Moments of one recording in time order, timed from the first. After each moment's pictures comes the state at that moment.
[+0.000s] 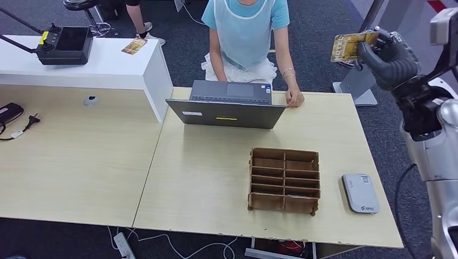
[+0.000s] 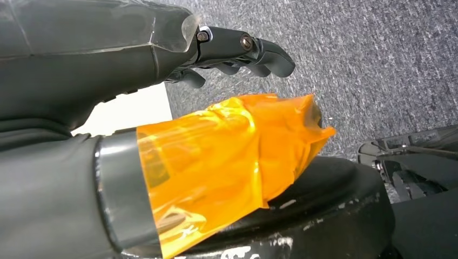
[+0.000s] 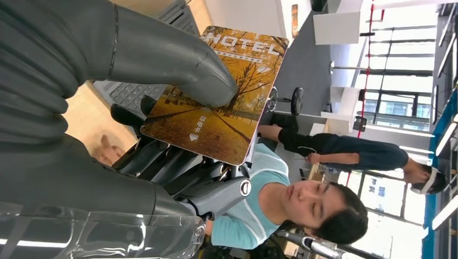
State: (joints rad) left arm -0.07 -0.21 1.02 -0.23 -1.35 0.17 0.03; right arm -0.83 -0.48 0.29 -1.26 -0.45 0.41 -0.02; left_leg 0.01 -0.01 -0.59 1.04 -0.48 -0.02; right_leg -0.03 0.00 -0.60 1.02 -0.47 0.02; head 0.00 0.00
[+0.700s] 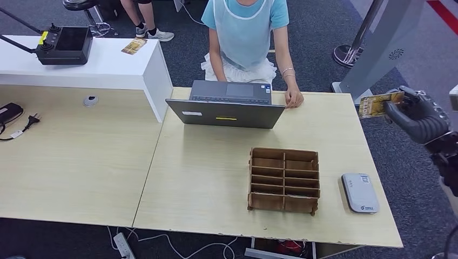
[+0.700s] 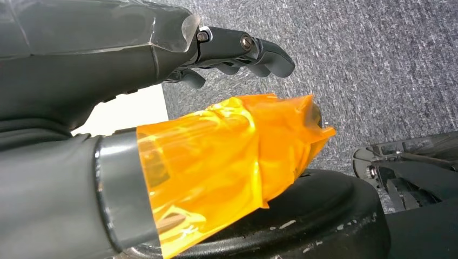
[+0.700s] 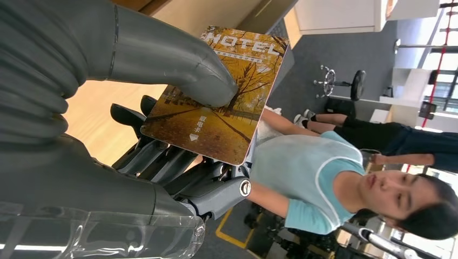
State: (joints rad) left arm -0.07 -0.20 1.03 -0.23 -1.35 0.18 0.01; right arm -0.45 -0.69 0.12 -1.44 -0.42 0.45 -0.08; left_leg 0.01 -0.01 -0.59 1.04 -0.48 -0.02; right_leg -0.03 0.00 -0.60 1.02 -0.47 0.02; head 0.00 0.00
